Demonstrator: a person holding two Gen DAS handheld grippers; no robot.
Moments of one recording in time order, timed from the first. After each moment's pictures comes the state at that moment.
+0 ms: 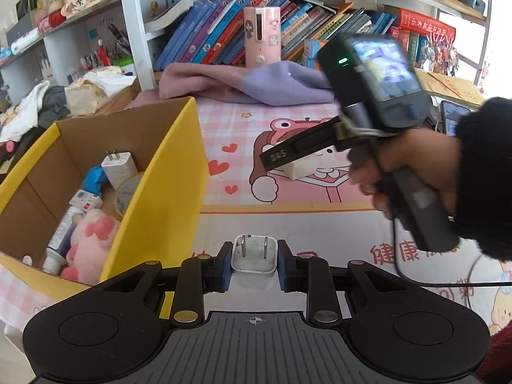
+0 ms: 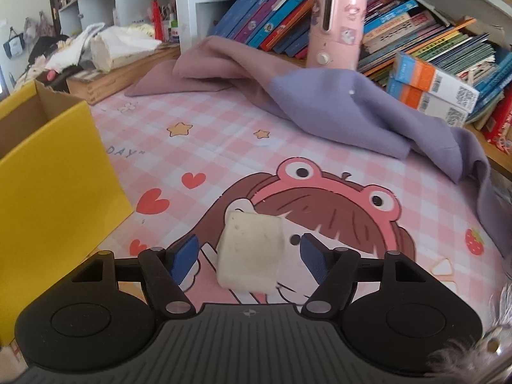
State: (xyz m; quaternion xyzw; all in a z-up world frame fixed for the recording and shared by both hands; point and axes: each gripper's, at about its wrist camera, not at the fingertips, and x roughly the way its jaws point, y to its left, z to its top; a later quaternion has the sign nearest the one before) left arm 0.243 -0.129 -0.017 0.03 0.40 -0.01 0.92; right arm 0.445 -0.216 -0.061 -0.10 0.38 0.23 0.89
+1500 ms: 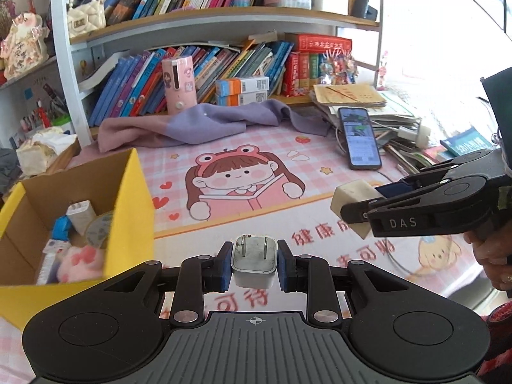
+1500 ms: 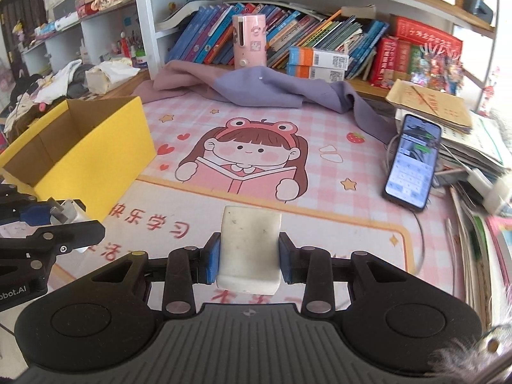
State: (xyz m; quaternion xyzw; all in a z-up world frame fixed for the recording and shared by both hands) left arm 0.162 -0.124 0.019 0.08 0.33 -0.18 0.93; right arm 0.212 -0.302 0.020 -0.02 0.37 0.11 0.92
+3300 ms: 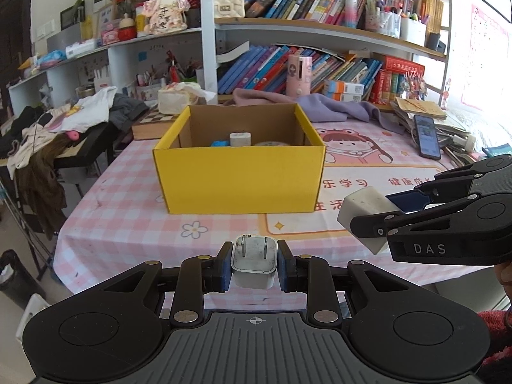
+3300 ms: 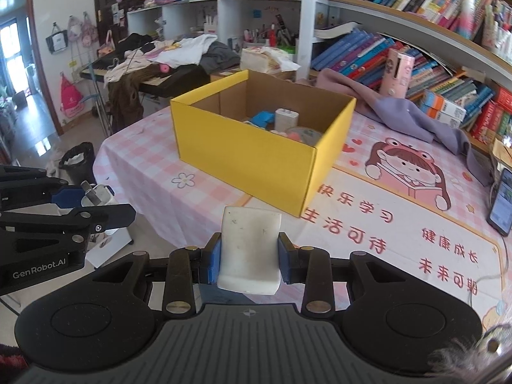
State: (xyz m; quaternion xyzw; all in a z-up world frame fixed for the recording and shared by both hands) left arm 0.014 0.073 0.020 0.02 0.32 -0.05 0.95; right arm 0.065 -0.080 0.036 -0.10 0.35 0.25 0.90
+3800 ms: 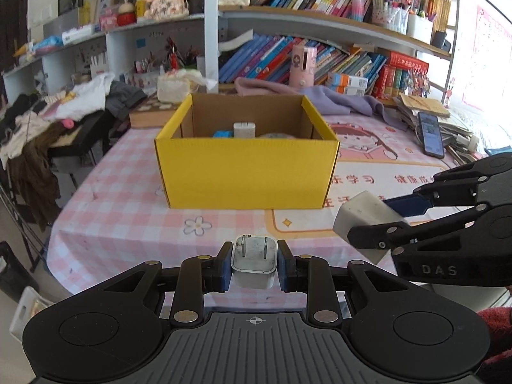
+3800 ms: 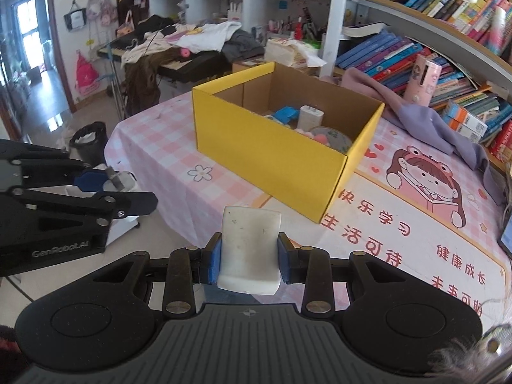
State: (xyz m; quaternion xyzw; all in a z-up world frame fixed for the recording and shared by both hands) left arm 0.037 0.091 0.011 0.00 0.34 -0.06 0.94; right arm 0.078 -0.057 0.033 -0.14 0.36 0.28 0.88
